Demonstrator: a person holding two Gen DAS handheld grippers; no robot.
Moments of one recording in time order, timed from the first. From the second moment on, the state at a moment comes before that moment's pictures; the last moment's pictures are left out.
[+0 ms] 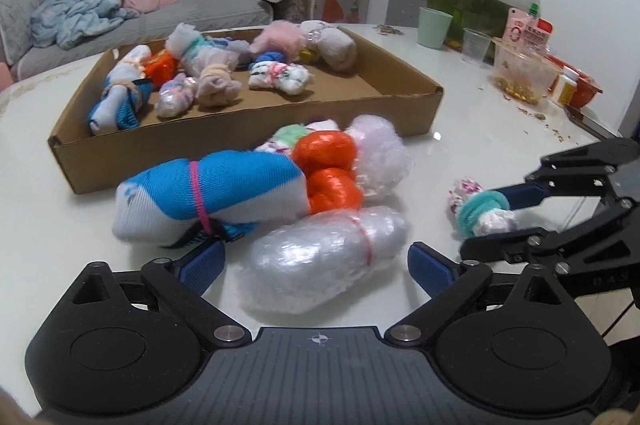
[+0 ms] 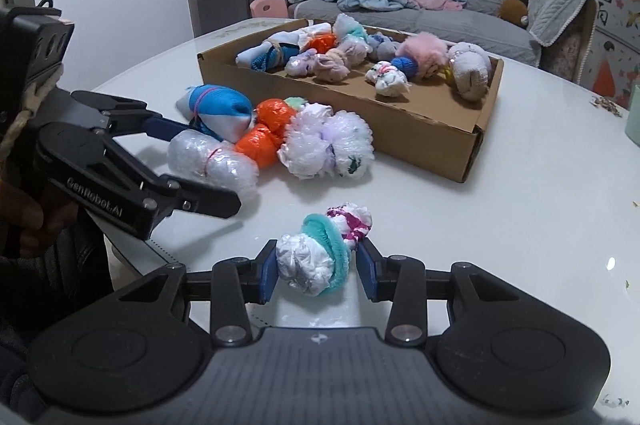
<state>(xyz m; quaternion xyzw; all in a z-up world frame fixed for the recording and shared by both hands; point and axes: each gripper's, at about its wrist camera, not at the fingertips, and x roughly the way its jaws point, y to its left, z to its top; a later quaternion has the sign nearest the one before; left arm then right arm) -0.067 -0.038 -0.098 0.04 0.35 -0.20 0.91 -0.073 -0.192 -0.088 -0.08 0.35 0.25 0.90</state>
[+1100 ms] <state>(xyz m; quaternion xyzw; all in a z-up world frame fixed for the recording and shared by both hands) -0.095 -0.022 -0.041 0.01 0.32 -0.19 0.93 -0.062 -0.208 -0.050 -0.09 0.31 0.26 0.91</state>
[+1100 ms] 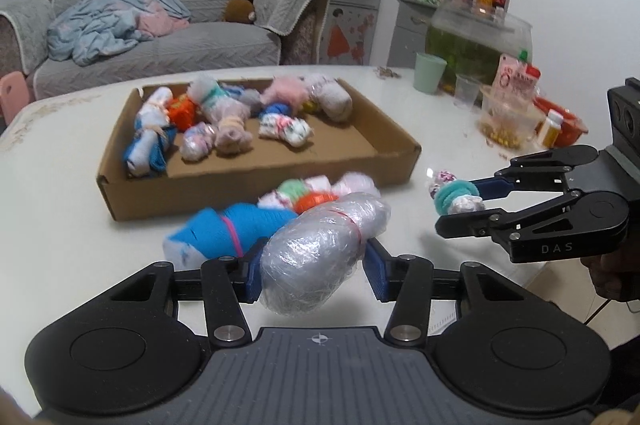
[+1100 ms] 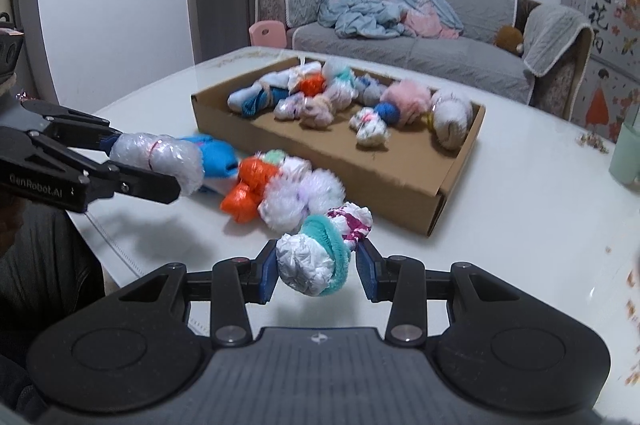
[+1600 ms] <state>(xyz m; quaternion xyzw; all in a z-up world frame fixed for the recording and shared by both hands) 0.000 -0.051 0.033 -0.01 0.30 -0.19 0.94 0.017 -0.224 0.019 -0.15 0.25 0.27 0.92</state>
